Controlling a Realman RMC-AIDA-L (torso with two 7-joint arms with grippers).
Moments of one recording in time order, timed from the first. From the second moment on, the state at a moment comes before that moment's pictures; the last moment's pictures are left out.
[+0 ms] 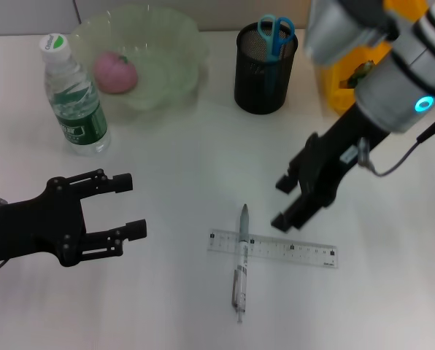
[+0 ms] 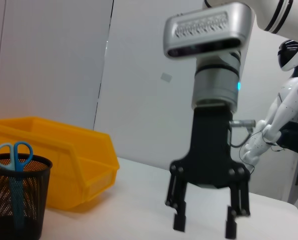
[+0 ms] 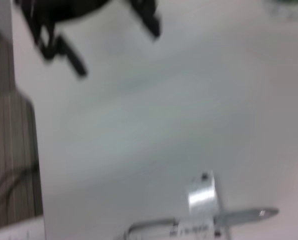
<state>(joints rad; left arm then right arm) -0.38 -1.97 0.74 0.44 1.84 1.79 -1.04 0.90 2.08 -1.28 -1.01 -2.42 -1.75 2.14</state>
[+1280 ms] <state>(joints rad) -0.39 -1.98 0.74 0.44 1.84 1.78 -1.04 0.91 2.09 -1.73 -1.01 -2.38 -1.54 2.11</state>
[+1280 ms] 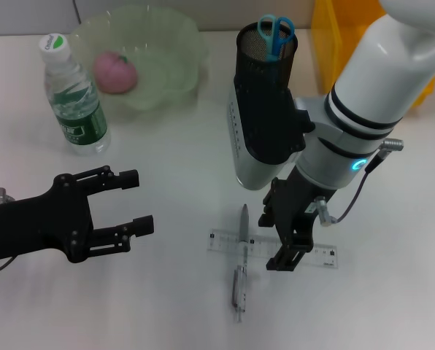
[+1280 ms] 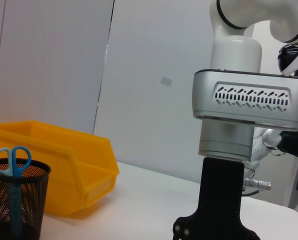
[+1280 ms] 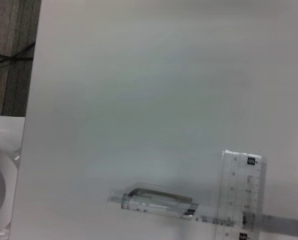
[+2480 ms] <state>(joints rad) -0.39 -1.98 0.73 0.44 1.84 1.78 -1.04 0.90 2.09 -1.84 -0.99 -2.37 -1.42 2.13</state>
